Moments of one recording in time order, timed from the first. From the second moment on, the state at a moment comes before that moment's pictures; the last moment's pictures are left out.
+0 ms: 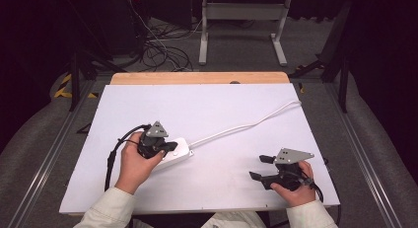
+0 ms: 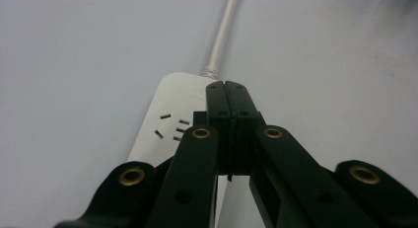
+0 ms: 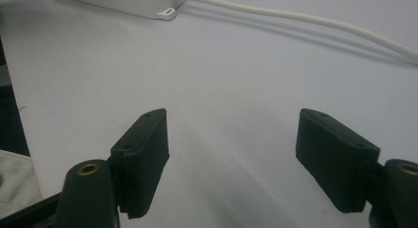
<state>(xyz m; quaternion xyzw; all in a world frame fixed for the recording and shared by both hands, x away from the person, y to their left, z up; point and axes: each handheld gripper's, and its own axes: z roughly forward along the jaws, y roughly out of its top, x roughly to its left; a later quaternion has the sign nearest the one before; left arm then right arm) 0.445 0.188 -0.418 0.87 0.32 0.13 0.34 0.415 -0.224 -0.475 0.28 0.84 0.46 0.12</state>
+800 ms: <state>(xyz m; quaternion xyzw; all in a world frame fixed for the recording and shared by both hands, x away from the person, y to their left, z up) 0.418 0.220 -0.380 0.83 0.30 0.18 0.44 0.414 -0.224 -0.474 0.28 0.83 0.46 0.12</state>
